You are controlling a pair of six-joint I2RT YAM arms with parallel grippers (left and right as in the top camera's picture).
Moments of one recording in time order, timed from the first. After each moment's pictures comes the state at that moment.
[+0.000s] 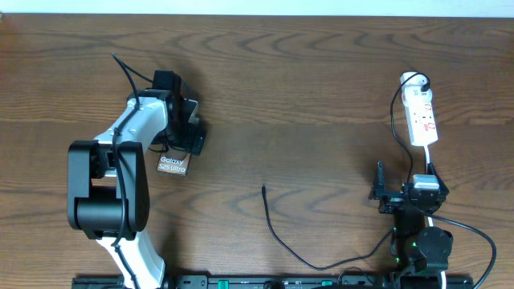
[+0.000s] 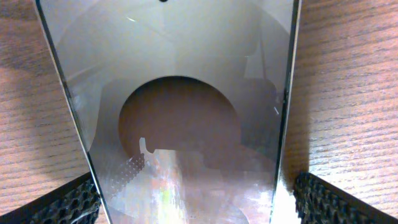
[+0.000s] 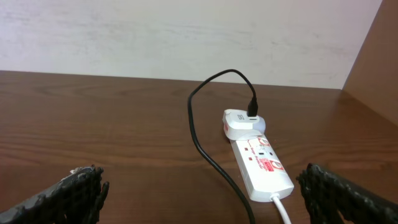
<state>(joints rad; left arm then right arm) -0.05 1.95 1.23 -0.78 0.02 0.20 0.00 0.01 0.01 -0.07 0.07 -0.07</state>
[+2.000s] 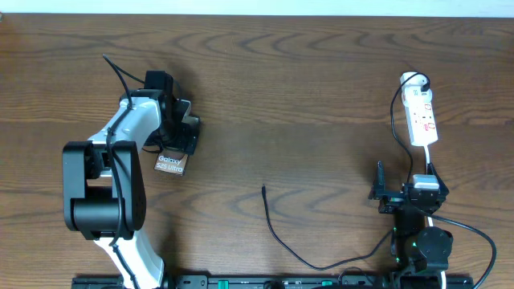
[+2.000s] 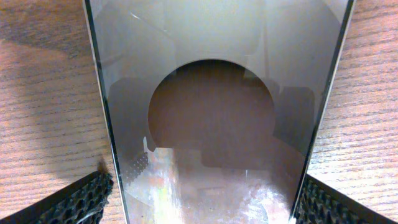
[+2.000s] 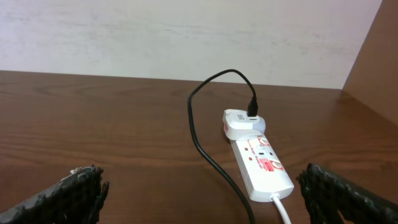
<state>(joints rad) -0.01 1.95 1.23 -0.79 0.02 0.20 0.00 0.01 0.01 -0.07 0.07 -0.07</state>
